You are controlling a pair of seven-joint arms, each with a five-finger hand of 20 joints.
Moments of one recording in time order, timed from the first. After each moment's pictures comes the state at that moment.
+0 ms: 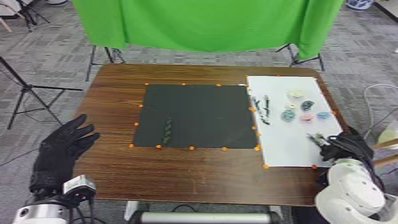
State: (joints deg) left arm 142.0 -63.8 -102.0 -134.6 51.7 20.7 11.9; right arm -98.2 -28.1 60.5 -116.4 -118.4 15.2 72.5
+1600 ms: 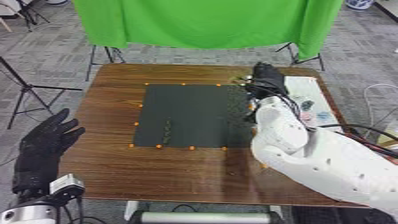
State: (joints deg) left arm 144.5 -59.4 -104.0 -134.5 48.1 24.8 19.9; right arm -44.8 -46.8 19.8 -106.5 -118.9 16.8 62.6
